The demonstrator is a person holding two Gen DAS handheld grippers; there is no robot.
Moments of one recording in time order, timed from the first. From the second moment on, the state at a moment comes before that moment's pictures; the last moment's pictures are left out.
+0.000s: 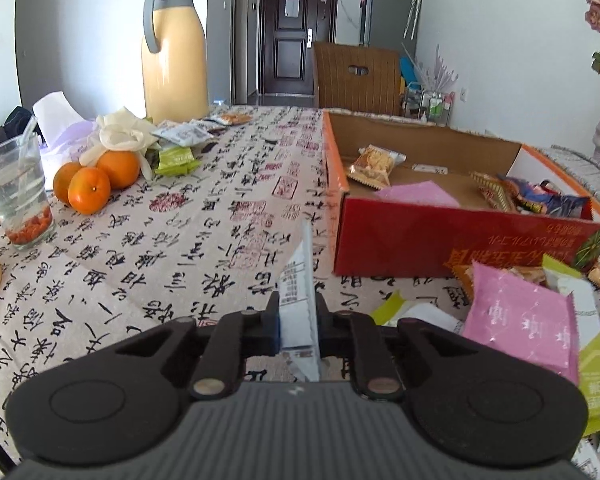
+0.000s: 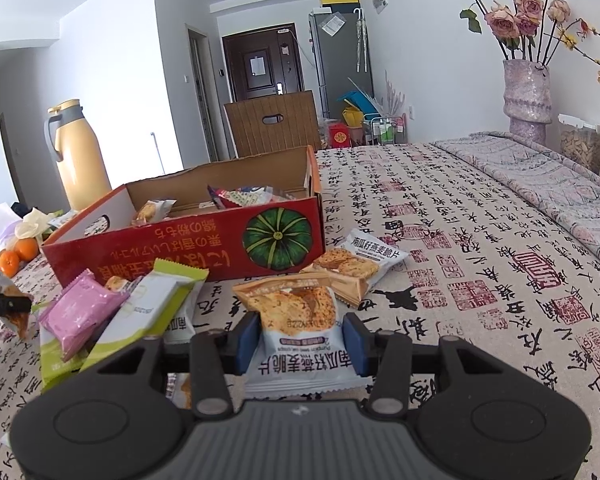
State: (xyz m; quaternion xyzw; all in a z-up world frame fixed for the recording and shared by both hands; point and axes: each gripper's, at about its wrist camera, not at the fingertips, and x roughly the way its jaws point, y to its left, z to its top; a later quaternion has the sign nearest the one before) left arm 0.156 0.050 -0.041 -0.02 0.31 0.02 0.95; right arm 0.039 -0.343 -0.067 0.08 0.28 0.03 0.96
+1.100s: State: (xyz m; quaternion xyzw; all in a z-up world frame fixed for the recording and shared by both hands) left arm 0.173 0.006 0.043 -0.04 0.20 -0.04 0.98; right arm 0.086 -0.314 0.001 0.04 0.18 0.07 0.98
